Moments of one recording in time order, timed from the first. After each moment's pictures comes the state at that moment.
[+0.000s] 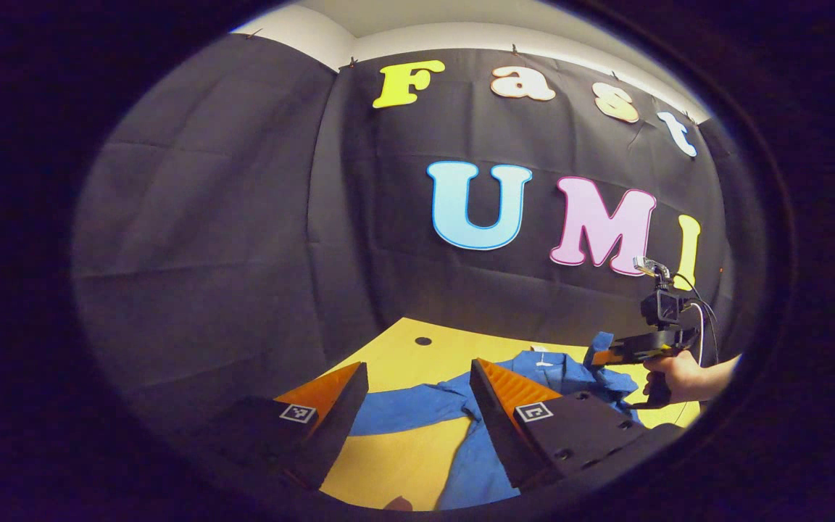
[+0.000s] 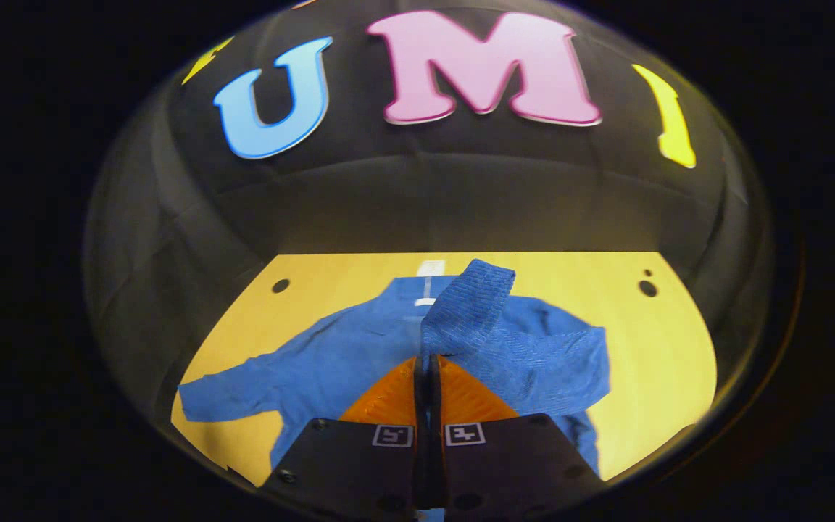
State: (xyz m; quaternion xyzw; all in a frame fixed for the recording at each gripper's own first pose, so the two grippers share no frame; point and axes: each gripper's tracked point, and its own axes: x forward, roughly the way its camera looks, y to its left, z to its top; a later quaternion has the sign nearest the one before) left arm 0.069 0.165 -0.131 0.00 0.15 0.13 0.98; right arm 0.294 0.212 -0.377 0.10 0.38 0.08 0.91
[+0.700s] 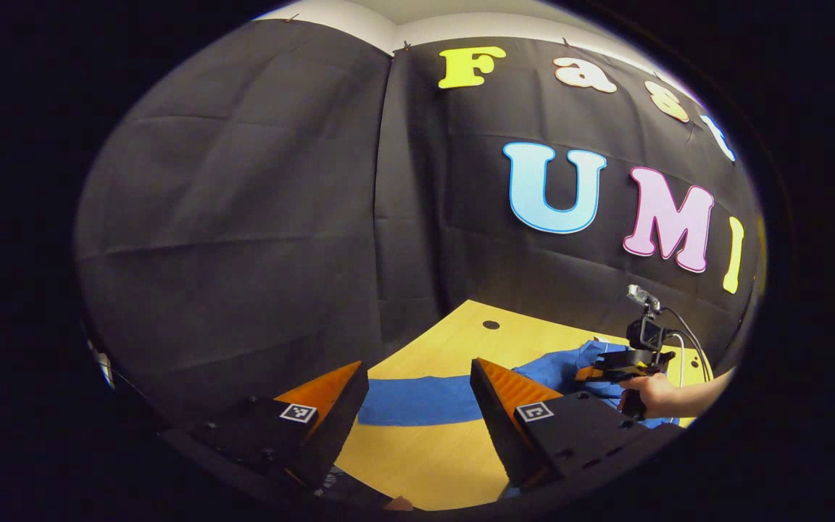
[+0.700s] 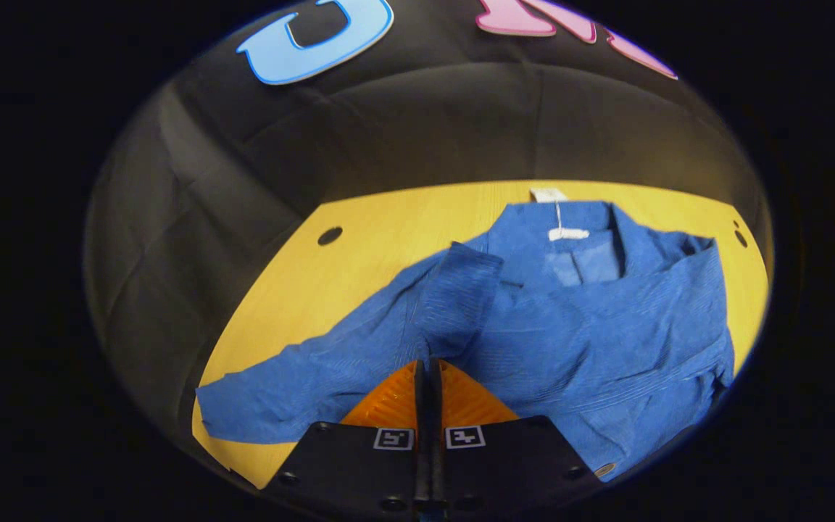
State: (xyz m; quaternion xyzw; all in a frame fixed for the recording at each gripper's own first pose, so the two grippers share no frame) left arm 0.053 0.251 -0.164 -0.02 0.18 0.21 0.96; right arm 0.289 0.362 -0.488 0.16 0.48 0.13 0.85
